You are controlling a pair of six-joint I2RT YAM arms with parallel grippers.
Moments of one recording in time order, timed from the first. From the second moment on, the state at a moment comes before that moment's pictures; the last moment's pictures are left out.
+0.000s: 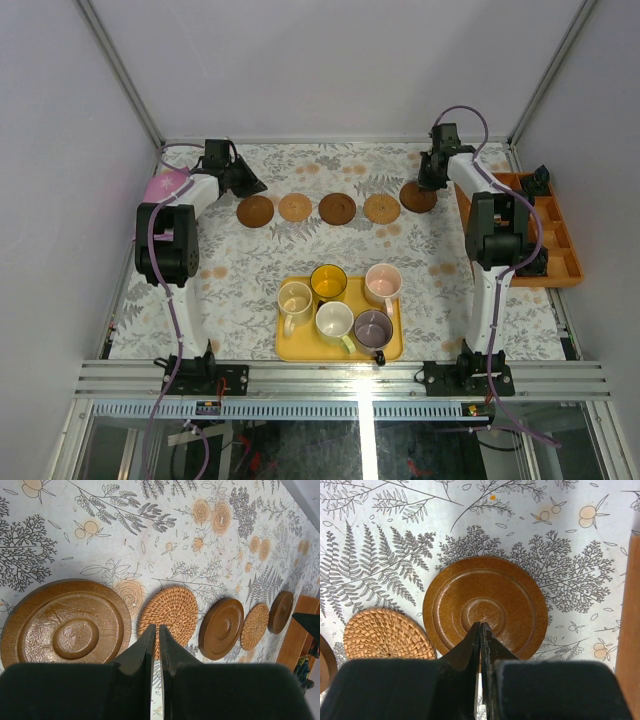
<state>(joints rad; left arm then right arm) -0.01 2.03 1.47 -0.21 0.36 -0.68 0.09 2.25 1.83 -0.59 -0.03 0.23</state>
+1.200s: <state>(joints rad) -0.01 2.03 1.47 -0.21 0.40 -0.67 0.07 2.20 1.66 -0.54 -0.02 0.29</state>
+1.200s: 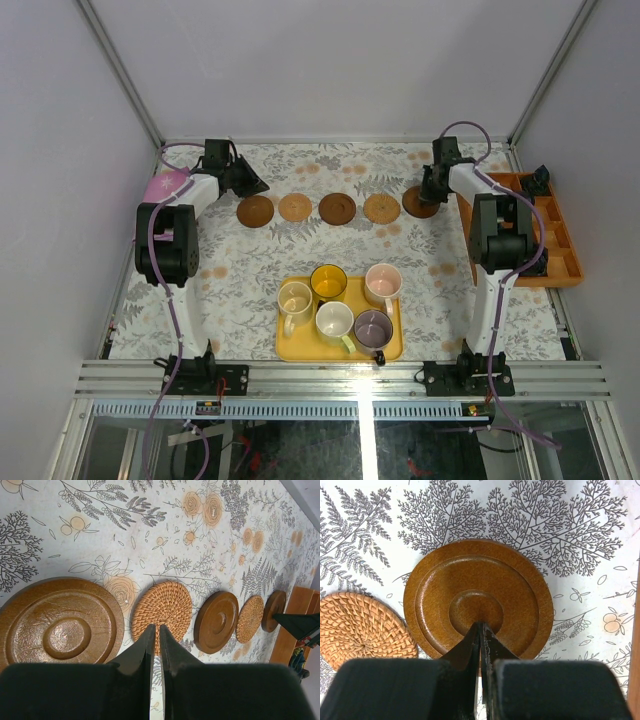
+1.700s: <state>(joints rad) -0.01 2.04 1.47 -0.21 0.41 -0.67 0.07 2.16 1.61 -0.56 0.04 0.32</state>
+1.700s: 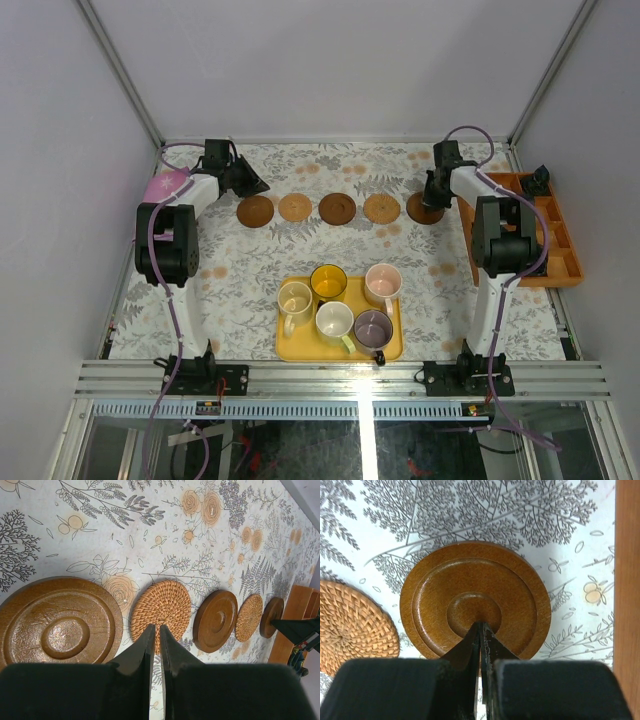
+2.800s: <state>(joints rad) -0.01 2.04 1.49 -0.21 0.41 -0.67 0.07 2.15 1.63 -0.61 0.04 0.28</state>
